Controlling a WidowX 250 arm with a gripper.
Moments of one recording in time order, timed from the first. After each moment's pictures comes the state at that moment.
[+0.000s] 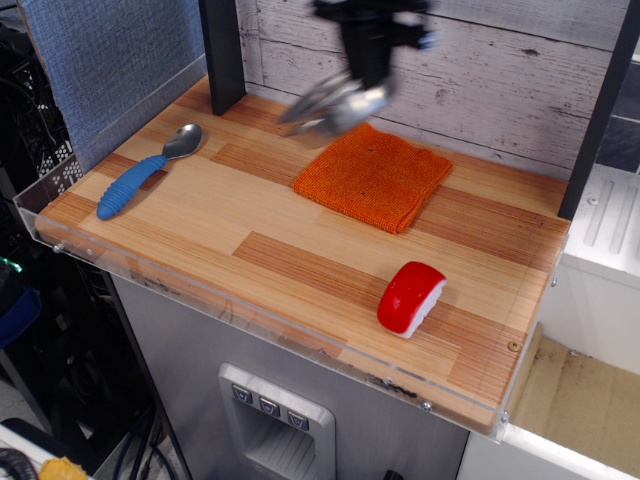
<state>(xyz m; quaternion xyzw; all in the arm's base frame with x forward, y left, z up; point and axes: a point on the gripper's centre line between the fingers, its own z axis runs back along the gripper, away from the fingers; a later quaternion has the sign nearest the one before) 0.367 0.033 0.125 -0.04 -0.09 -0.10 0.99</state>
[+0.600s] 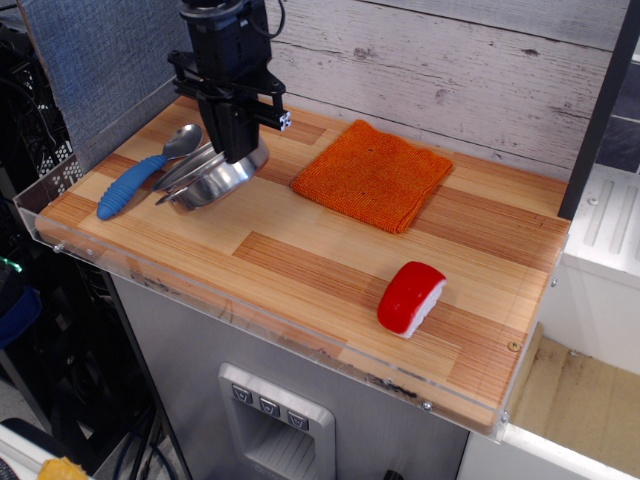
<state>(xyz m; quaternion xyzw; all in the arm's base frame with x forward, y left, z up) 0.312 0.089 0.083 -0.01 -0.03 -0.07 1.00</state>
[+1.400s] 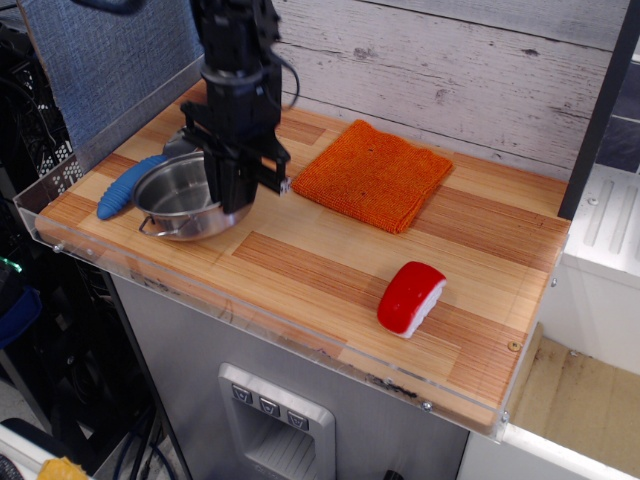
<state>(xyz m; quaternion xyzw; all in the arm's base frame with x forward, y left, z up) 0.300 0.085 0.037 0.03 0.04 -0.09 0.99</state>
